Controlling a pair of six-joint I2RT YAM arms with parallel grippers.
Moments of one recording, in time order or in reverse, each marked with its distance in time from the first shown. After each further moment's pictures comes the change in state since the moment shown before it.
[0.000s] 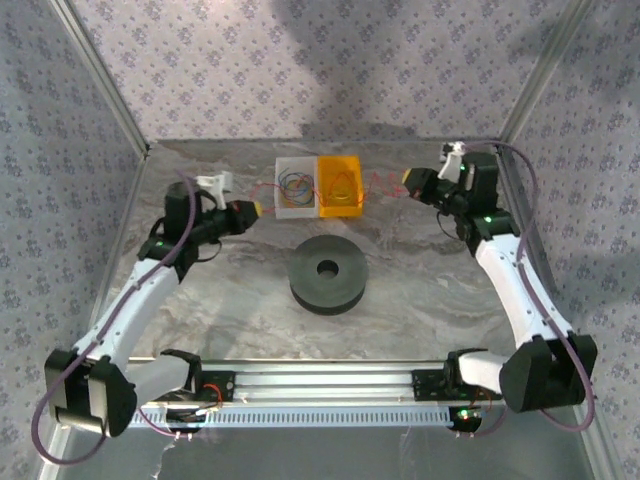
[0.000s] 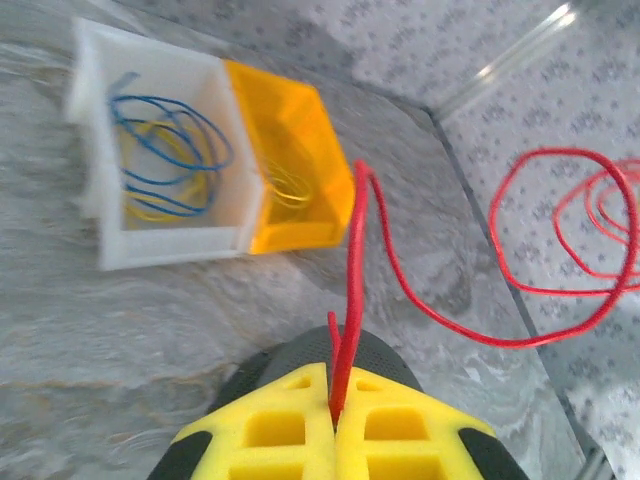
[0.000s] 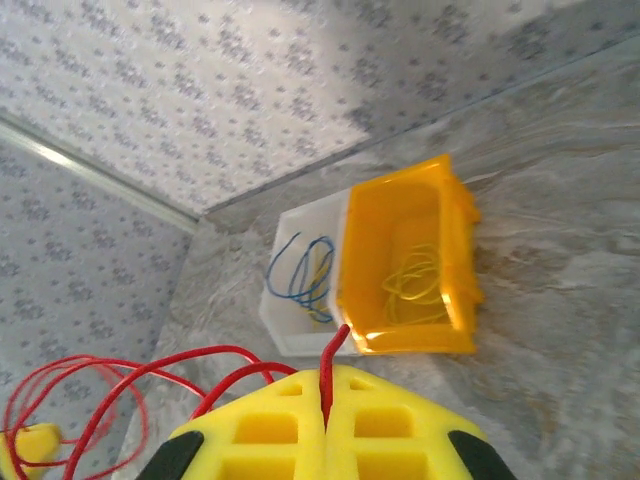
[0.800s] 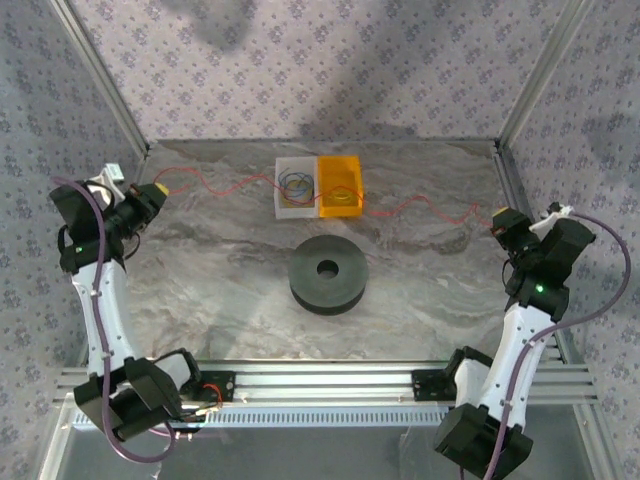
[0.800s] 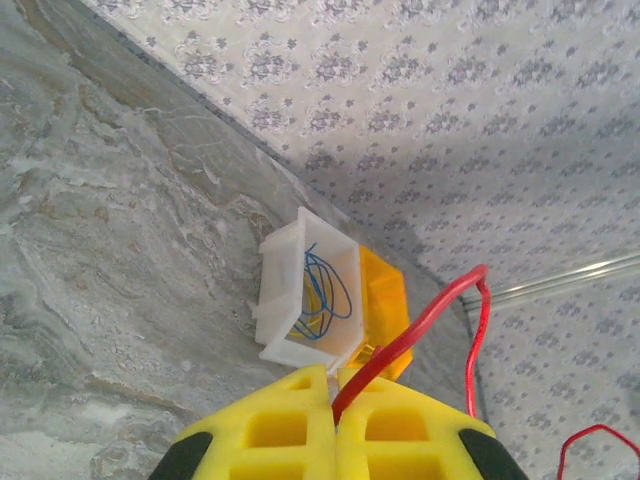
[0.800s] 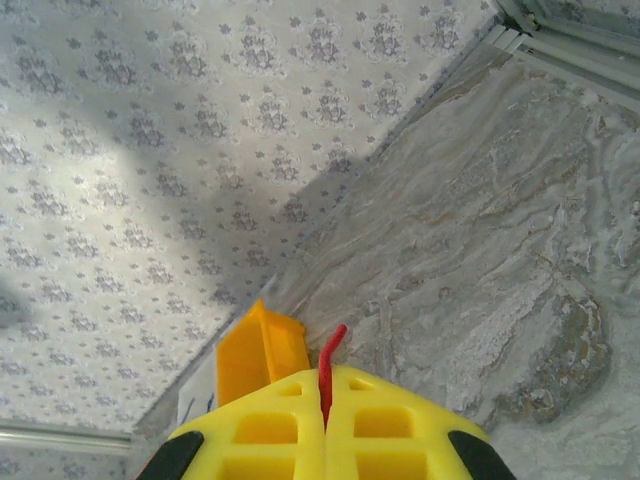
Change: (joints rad) left arm 0.668 -0.018 0.168 -0.216 0.306 -0.063; right arm -0.640 -0.402 -0.271 -0.100 -0.119 0.114
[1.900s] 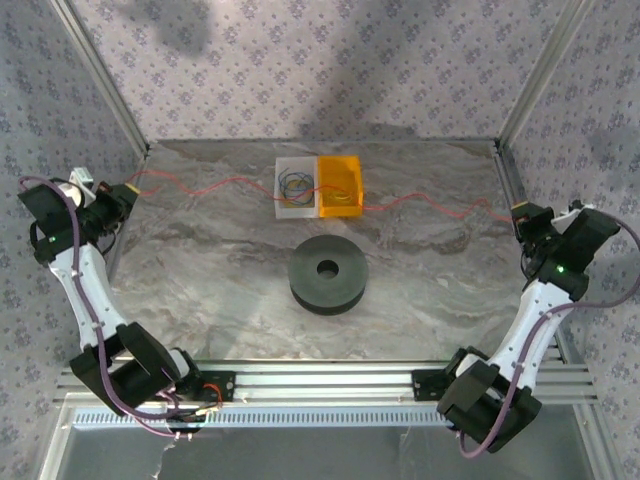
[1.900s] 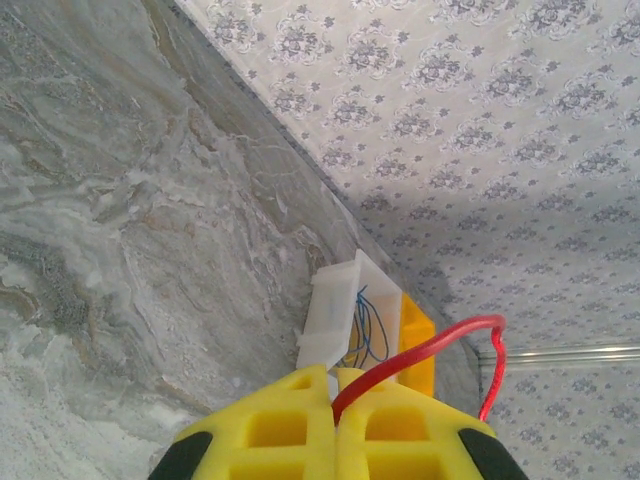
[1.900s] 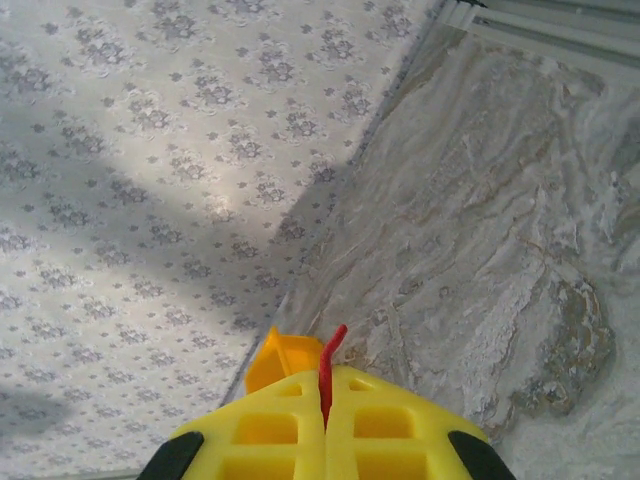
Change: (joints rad) left arm 0.165 0.147 0.113 -0.097 0.021 0.020; right arm -0.146 0.167 0.070 -0.006 -0.124 0.108
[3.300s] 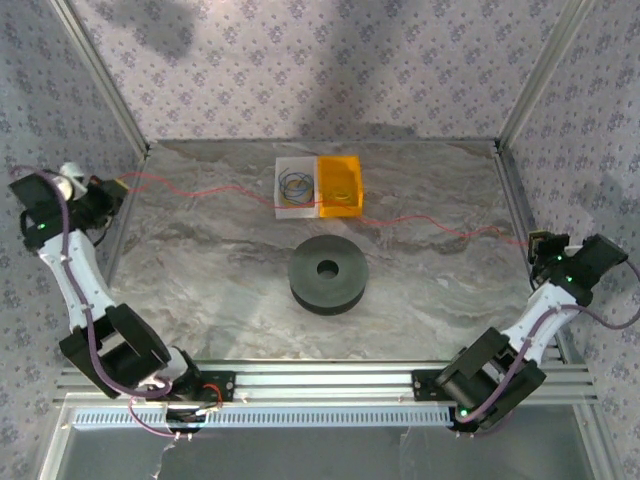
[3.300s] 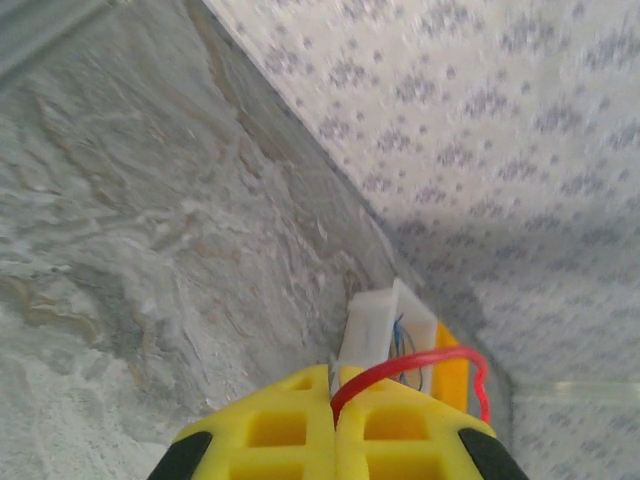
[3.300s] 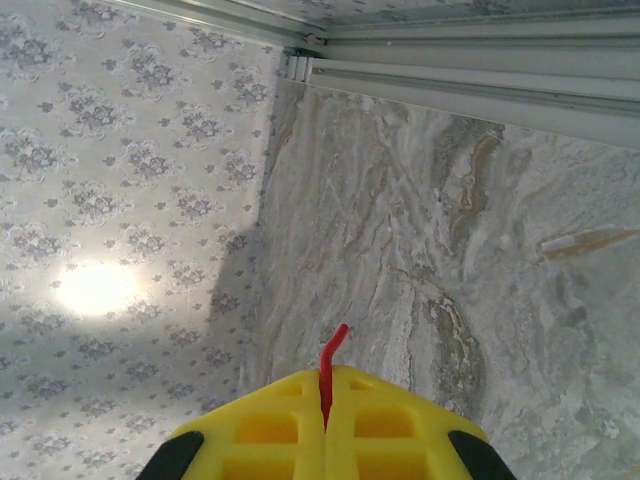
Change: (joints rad) left arm -0.027 0.095 0.098 -0.053 -0.077 0.061; right arm -0.156 0.074 -0.129 0.069 0.047 0.070
